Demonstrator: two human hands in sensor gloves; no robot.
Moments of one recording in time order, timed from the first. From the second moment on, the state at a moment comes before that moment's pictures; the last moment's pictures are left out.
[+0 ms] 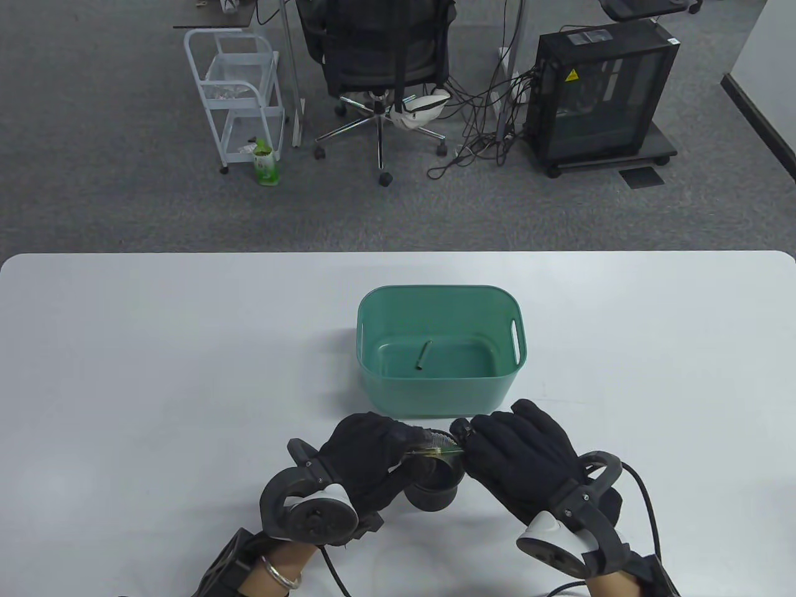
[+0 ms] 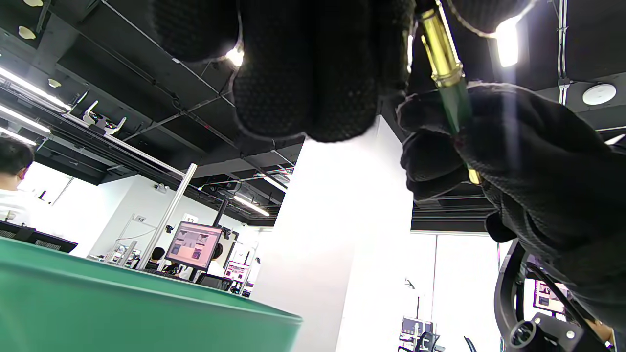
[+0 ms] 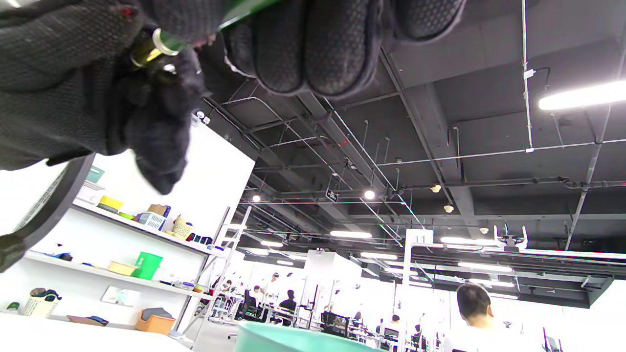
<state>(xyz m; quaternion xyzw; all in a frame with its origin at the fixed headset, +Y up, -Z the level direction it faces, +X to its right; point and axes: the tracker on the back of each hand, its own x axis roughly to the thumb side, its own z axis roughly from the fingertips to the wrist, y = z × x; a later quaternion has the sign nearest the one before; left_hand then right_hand) -0.110 -0.618 -0.234 0.27 -0.39 0.25 0.85 0.137 -0.611 -0.211 0.31 -0.41 0.85 0.07</state>
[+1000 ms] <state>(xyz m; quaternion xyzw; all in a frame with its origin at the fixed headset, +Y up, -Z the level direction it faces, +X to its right) -0.107 -0.619 -0.234 0.27 -0.39 0.24 0.85 0.137 -0.612 -0.213 0.31 -0.41 0.85 0.07</state>
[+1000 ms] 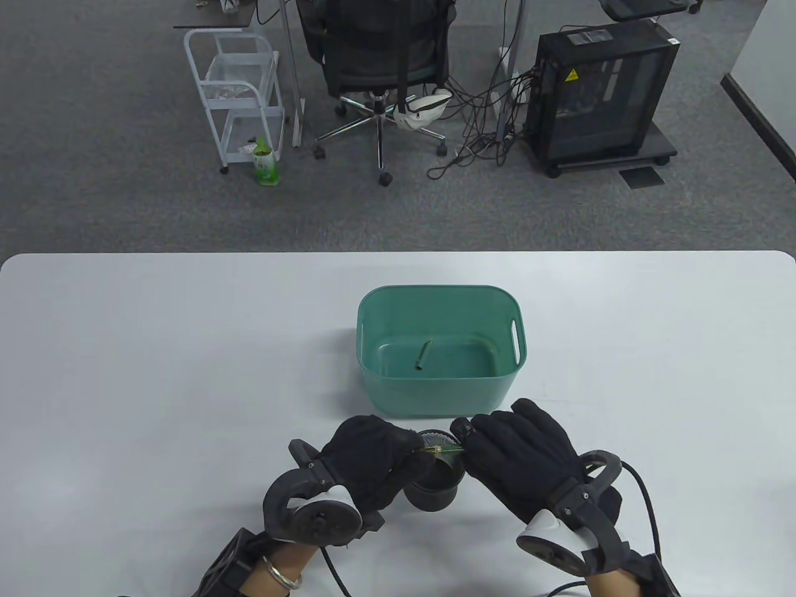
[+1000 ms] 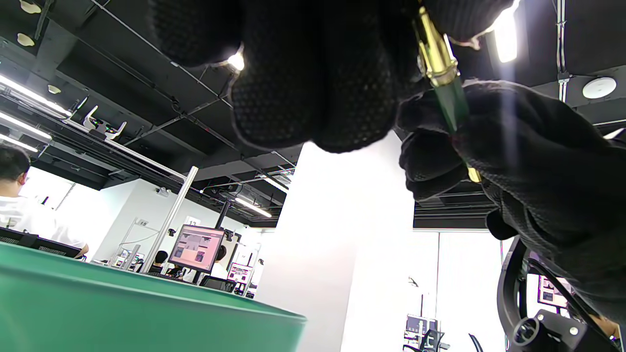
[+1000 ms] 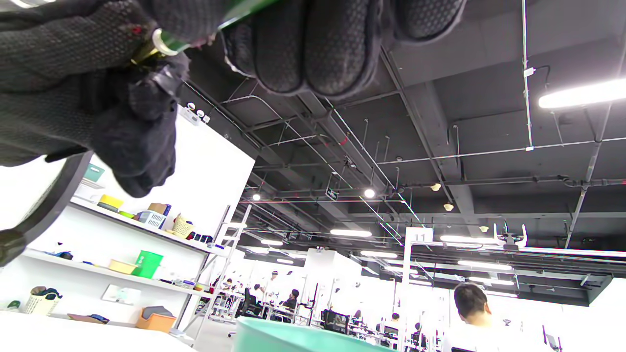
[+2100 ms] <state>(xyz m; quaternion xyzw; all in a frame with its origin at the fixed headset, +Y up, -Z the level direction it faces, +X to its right) -0.124 -0.614 -0.241 0.26 -0.36 0.29 0.85 0.164 -0.601 -0.217 0.25 -0.44 0.86 0.07</state>
